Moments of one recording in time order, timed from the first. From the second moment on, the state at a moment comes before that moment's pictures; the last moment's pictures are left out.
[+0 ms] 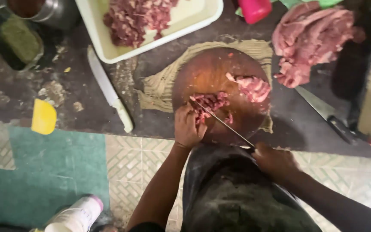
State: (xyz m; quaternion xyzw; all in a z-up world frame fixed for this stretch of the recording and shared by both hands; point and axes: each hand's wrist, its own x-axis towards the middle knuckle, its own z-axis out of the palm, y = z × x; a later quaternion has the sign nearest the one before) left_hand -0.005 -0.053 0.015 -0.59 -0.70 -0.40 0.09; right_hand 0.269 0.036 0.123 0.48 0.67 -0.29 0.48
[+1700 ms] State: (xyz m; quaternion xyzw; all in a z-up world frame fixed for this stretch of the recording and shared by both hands) left_hand 0.031 -0.005 0.003 -0.52 -0.78 -0.35 0.01; right_hand 0.408 0.007 -0.030 0.27 0.96 0.06 -0.09
